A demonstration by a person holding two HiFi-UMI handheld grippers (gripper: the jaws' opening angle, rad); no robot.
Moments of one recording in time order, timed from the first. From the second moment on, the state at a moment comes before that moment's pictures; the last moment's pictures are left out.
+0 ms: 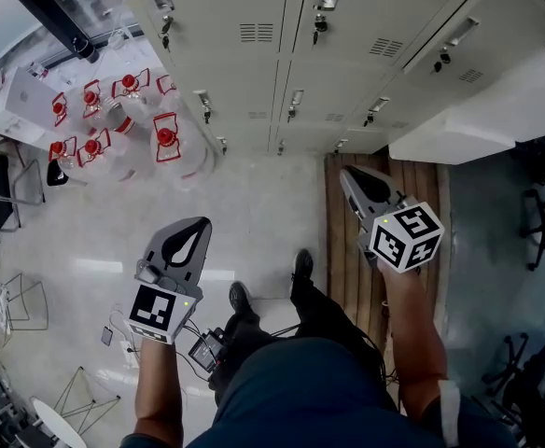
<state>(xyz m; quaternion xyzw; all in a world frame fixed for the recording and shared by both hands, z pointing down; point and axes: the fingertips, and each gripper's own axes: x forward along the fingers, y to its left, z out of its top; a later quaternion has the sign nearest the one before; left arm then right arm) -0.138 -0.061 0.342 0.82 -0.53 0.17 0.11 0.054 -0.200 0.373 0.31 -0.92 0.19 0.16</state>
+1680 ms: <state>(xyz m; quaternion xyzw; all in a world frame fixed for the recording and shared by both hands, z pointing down) -0.120 -0.094 0.422 0.81 -0.53 0.18 0.15 0.035 -0.323 0.466 0.31 -0.92 0.17 0.19</state>
